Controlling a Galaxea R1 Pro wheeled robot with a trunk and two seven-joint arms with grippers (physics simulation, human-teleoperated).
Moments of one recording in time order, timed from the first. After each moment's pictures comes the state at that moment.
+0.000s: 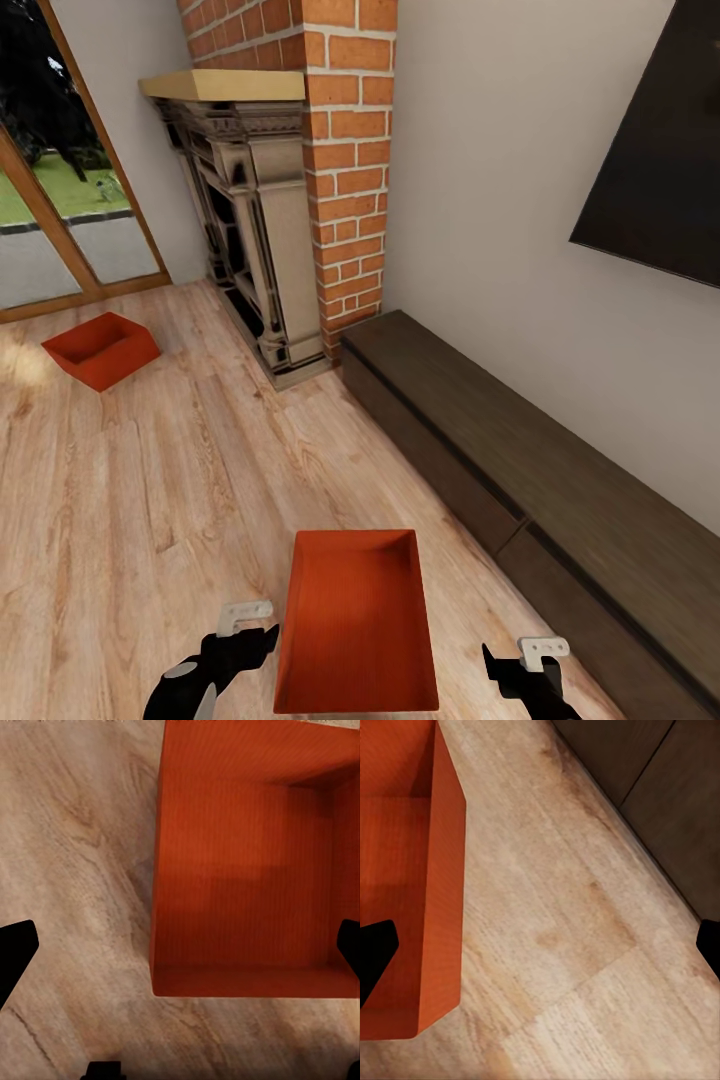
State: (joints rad) left arm -0.17 -0.05 0.02 -1.06 0.07 0.39 -0.04; right arm -0.38 -0.09 0.01 -0.29 -0.03 -0.34 0.03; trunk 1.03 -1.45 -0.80
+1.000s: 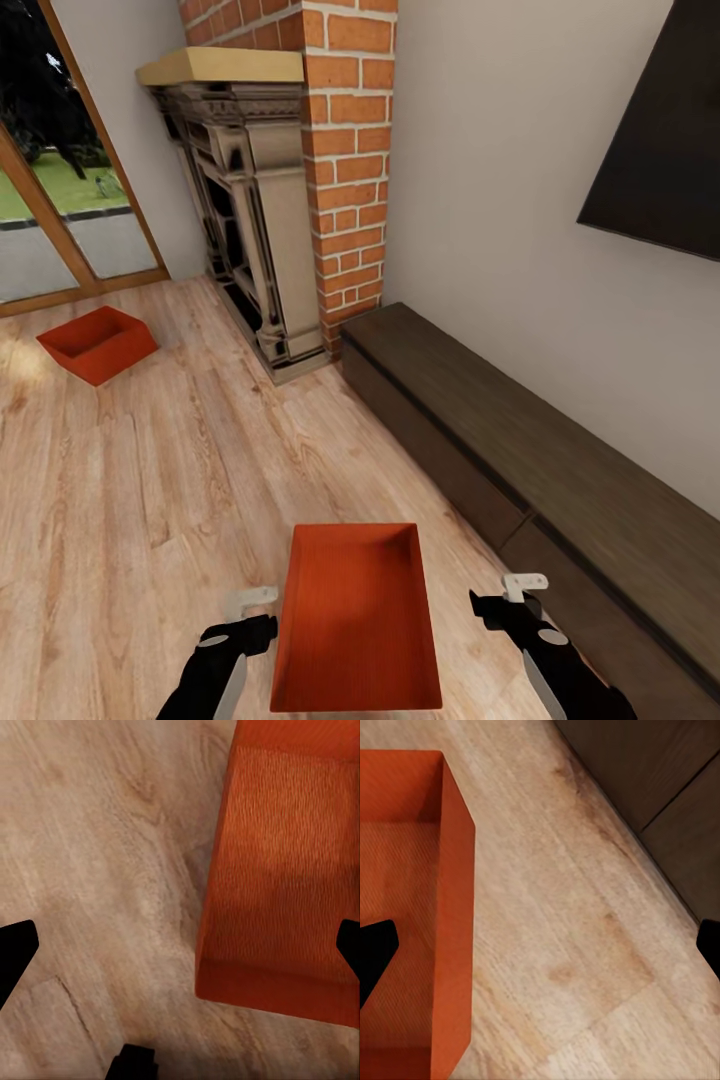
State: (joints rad) left arm -0.23 -0.13 0.02 -1.03 0.07 0.49 0.25; right arm -0.42 -0.08 0.01 -0.60 -0.03 0.05 0.04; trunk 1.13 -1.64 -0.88
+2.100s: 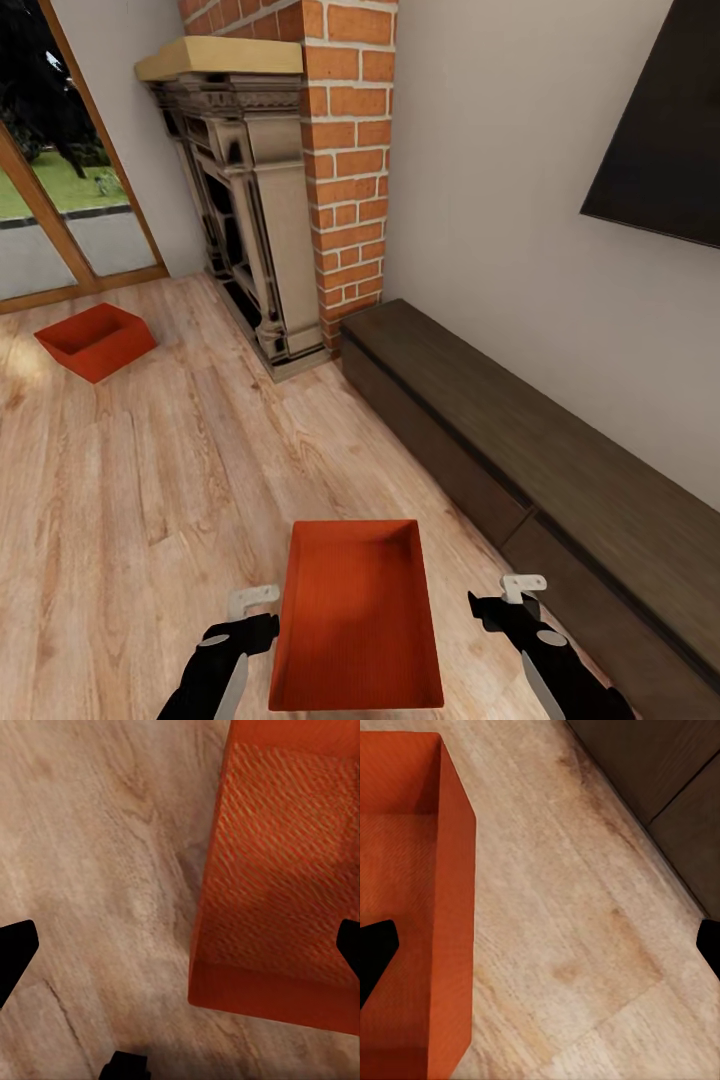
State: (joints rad) left arm -0.23 -0.13 0.02 -1.03 0.07 0.48 0.25; right arm -0.42 -0.08 0.01 -0.59 -0.03 0.05 0.04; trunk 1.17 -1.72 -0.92
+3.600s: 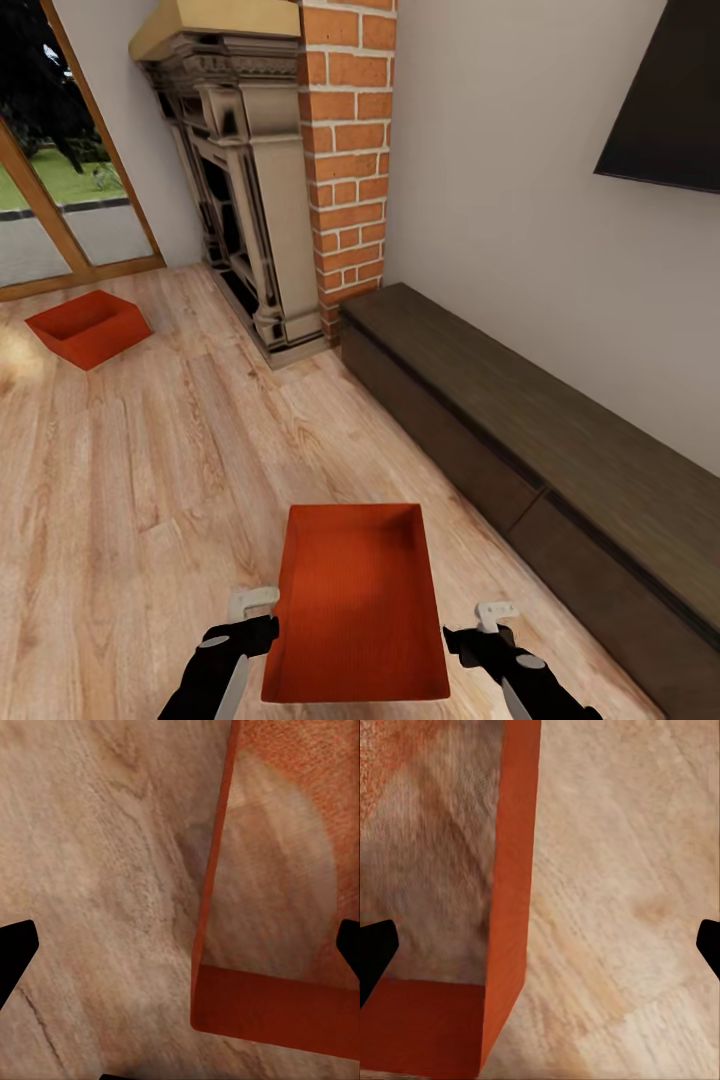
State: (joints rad) left arm -0.23 -0.13 0.02 -1.03 0.07 0.48 0.25; right arm -0.42 -0.02 0.06 -0.47 -0.03 0.05 0.11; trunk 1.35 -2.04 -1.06
